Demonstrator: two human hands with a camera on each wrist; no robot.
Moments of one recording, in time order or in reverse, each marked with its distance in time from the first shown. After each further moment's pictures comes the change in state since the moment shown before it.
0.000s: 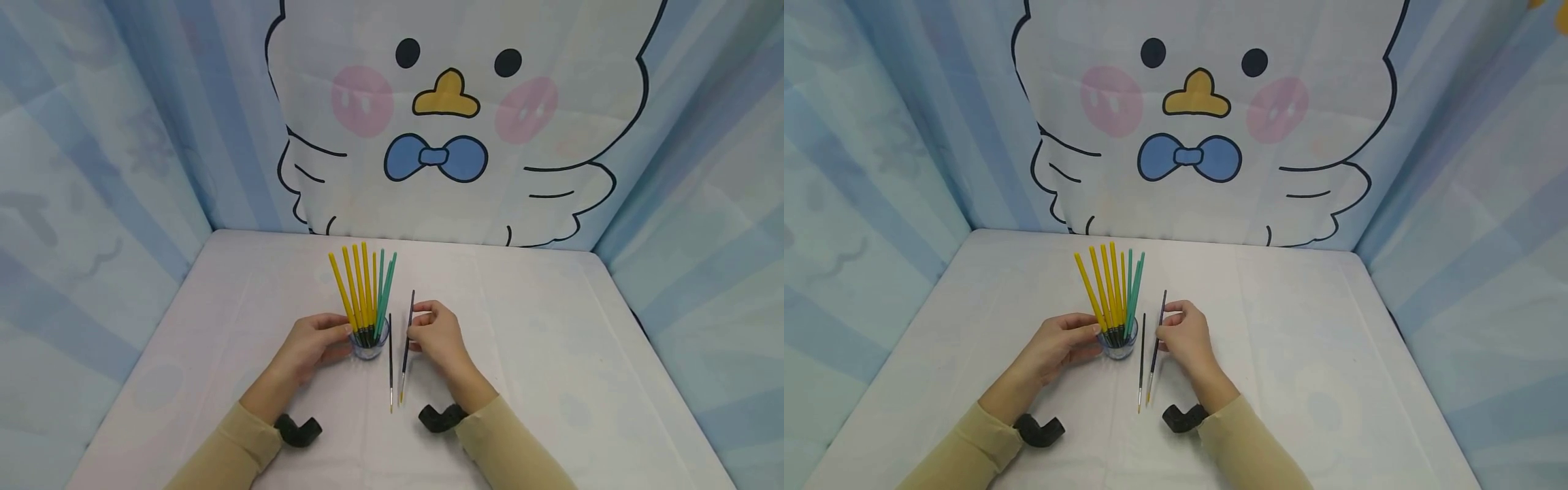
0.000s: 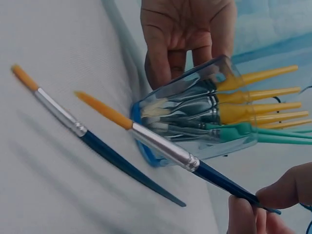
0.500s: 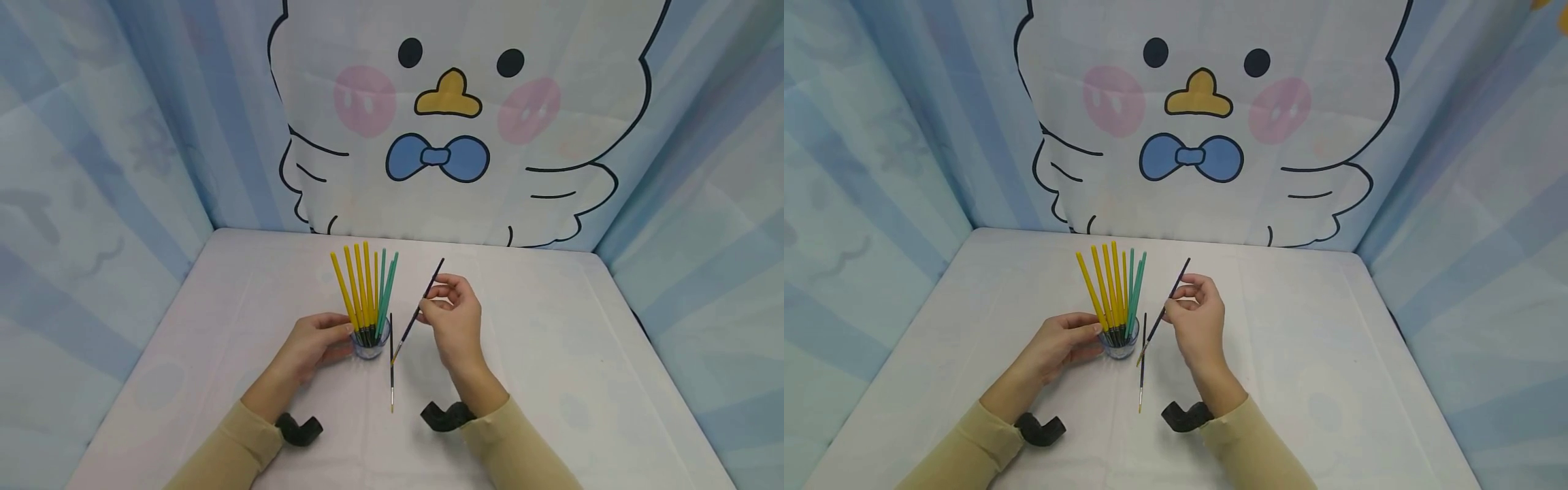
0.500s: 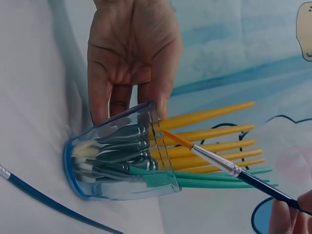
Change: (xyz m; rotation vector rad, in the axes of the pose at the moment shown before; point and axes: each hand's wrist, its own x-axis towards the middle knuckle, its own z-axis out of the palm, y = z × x) left_hand -0.001 0.000 -0.001 0.013 0.001 -0.004; right_hand -0.020 -0.038 -0.013 0.308 0.136 -0.302
